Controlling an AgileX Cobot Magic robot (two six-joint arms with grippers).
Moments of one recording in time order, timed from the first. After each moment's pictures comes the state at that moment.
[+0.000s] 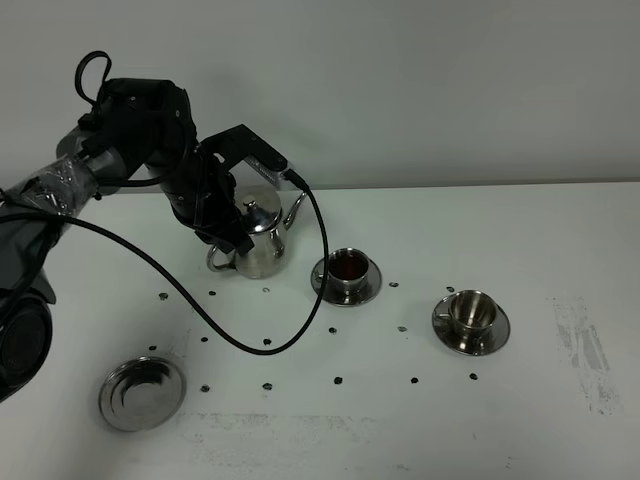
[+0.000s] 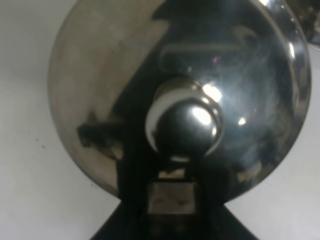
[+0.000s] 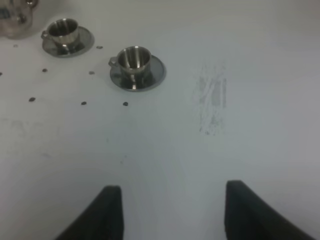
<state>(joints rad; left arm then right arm) -0.26 2.44 -2.26 -0.06 1.09 0.61 0.10 -0.01 -0.52 0.10 1.11 -0.05</state>
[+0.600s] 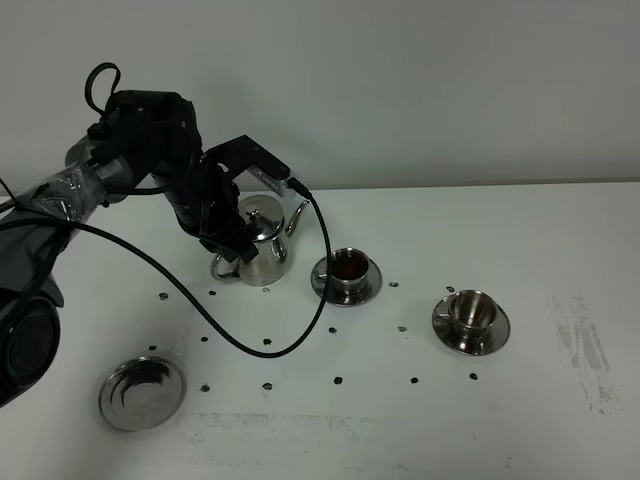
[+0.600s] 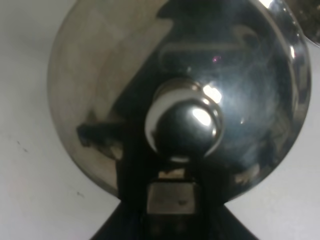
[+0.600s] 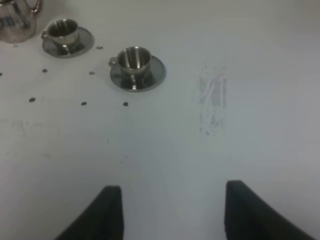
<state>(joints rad) -0.27 2.46 -2.26 -0.07 1.09 0.60 0.10 -0.01 -0.52 0.10 1.11 -0.05</state>
